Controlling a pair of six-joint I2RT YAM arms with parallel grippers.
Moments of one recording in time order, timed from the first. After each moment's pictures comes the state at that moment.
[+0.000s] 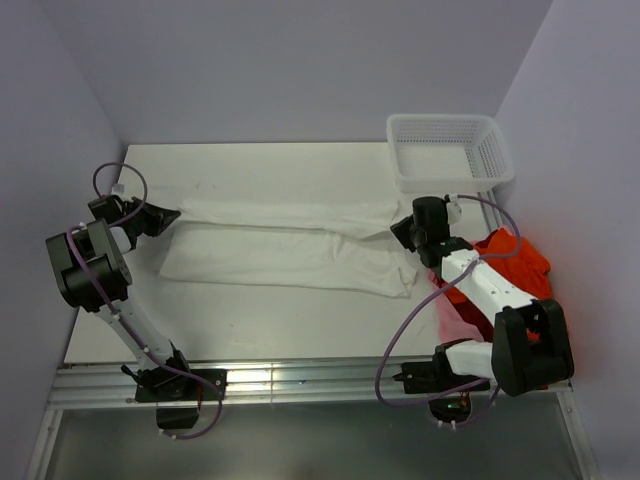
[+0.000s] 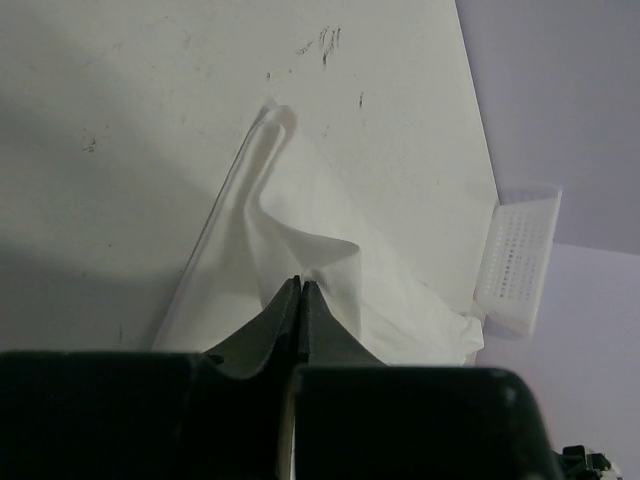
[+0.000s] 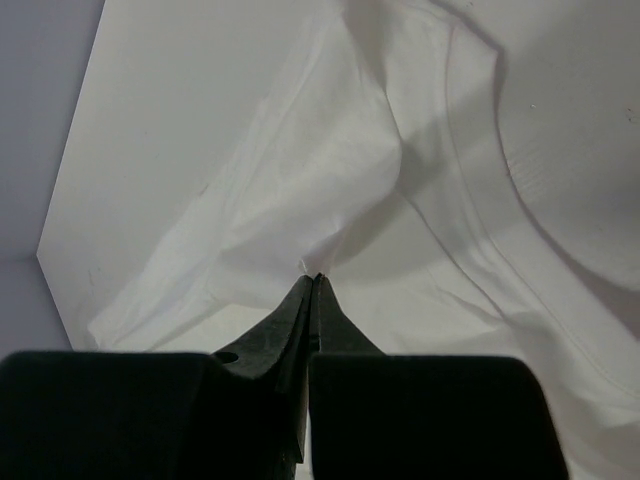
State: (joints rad) left arm 0.45 1.92 0.97 0.32 0.71 -0.77; right arm 0.23 1.25 0.70 -0.12 0.15 1.08
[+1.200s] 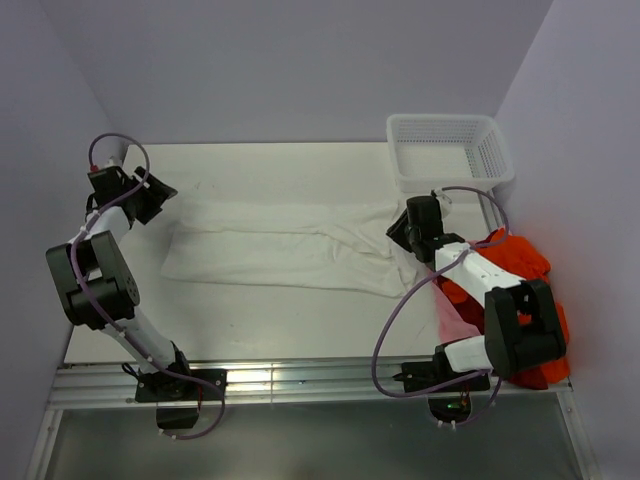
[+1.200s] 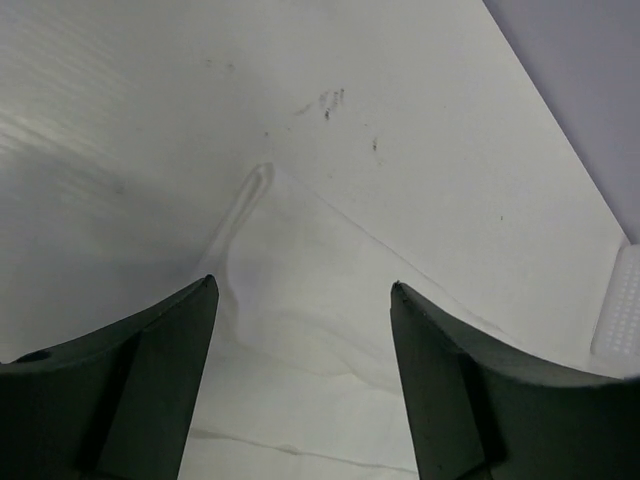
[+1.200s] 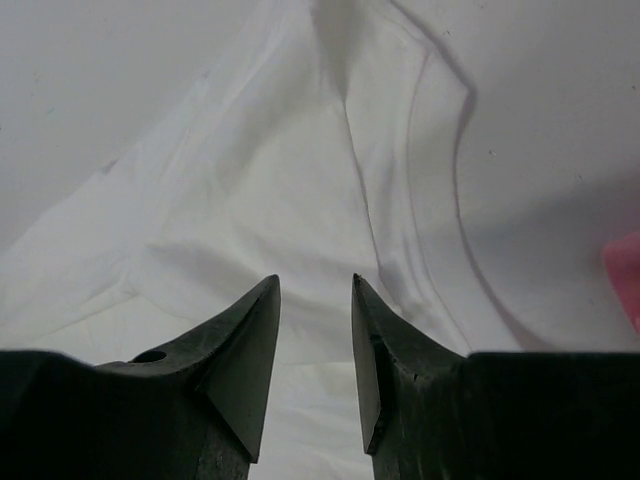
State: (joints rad) left arm 0.37 1.75 1.13 -0.05 0.38 -0.56; right arm 0.23 1.35 0.71 -0.09 0.16 0.83
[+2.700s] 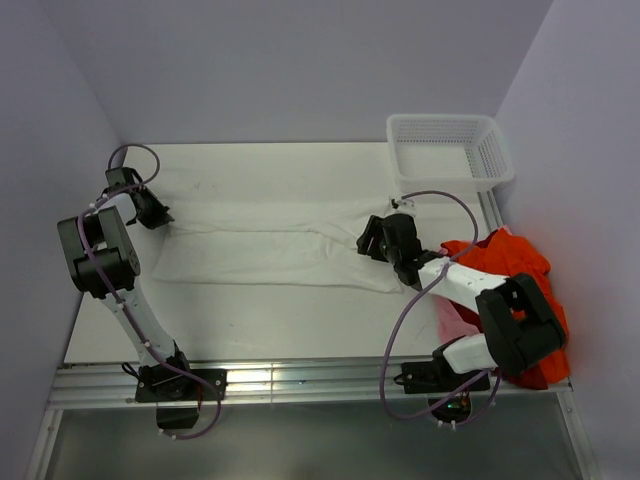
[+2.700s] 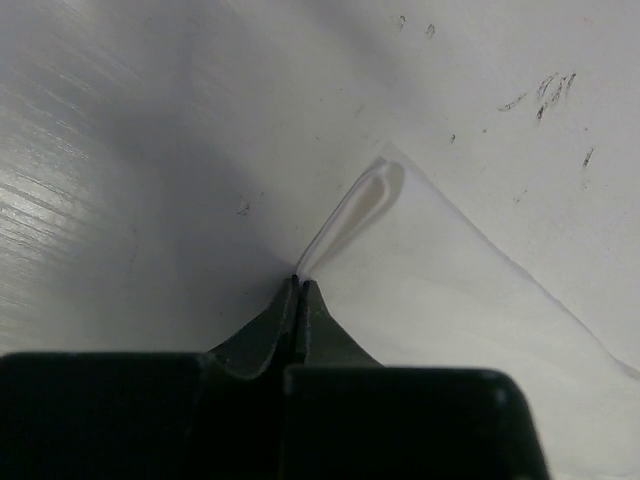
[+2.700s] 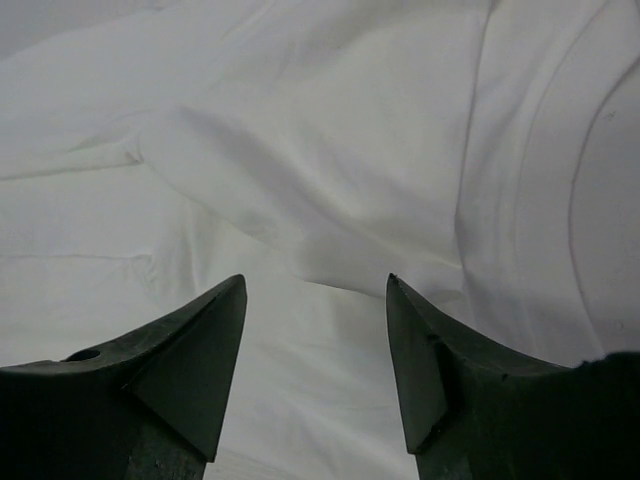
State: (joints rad) left arm 0.33 2.02 1.34 -0.28 0.21 -0.47; right arm 0.44 1.37 0.58 0.18 0.15 0.60
